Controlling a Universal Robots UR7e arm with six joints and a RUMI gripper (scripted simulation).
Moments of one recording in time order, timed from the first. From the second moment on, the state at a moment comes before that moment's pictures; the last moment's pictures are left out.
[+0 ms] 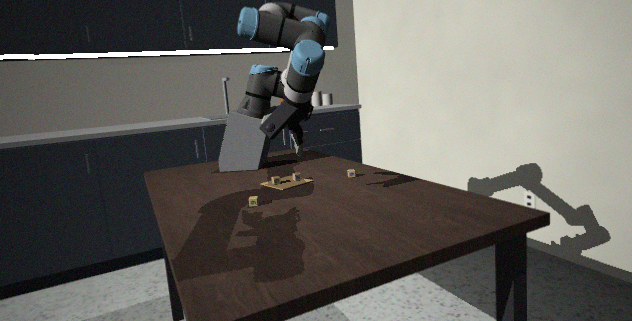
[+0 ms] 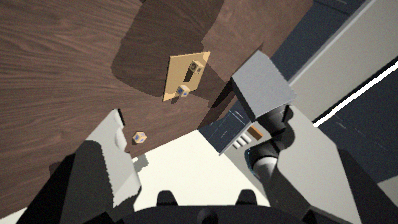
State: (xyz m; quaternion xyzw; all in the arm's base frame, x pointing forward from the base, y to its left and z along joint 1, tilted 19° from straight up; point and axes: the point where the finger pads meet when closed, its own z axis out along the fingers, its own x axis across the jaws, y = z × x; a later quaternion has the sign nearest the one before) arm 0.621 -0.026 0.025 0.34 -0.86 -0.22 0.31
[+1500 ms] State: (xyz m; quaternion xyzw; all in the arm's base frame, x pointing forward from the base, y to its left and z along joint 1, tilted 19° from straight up) arm 0.622 -0.022 0.024 0.37 -0.85 -0.22 0.30
